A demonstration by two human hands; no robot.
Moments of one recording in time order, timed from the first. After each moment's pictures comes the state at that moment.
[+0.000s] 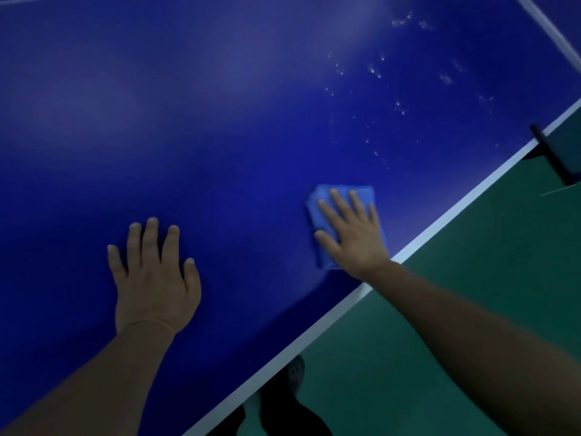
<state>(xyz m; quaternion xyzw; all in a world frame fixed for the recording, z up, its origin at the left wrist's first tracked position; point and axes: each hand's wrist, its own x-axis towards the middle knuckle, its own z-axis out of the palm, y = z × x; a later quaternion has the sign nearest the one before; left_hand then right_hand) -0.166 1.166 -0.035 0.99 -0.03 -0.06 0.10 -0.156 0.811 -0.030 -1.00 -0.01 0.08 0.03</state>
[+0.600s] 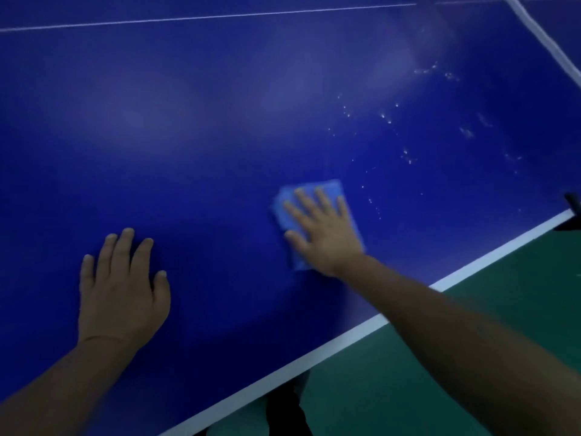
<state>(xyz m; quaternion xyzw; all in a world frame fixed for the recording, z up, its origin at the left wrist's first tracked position) -0.157 1.118 -0.026 0.99 0.06 -0.03 0.10 -0.051 0.778 -0.041 -0.98 -0.19 0.03 0.03</state>
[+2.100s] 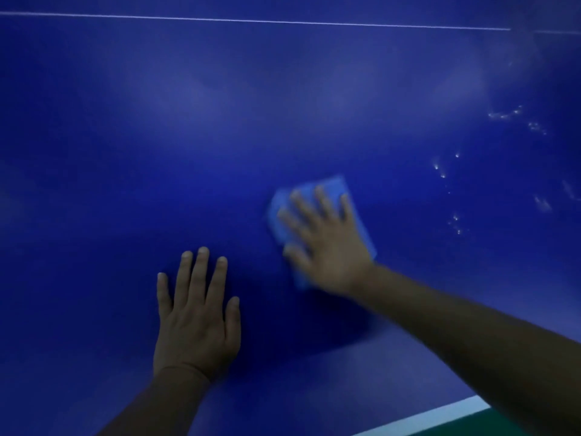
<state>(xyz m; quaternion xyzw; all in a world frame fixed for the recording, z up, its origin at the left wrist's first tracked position) -0.109 0.987 -0.044 0.99 0.09 0.00 0.13 0.061 0.780 -0.039 -0.93 -0.37 0.02 0.03</state>
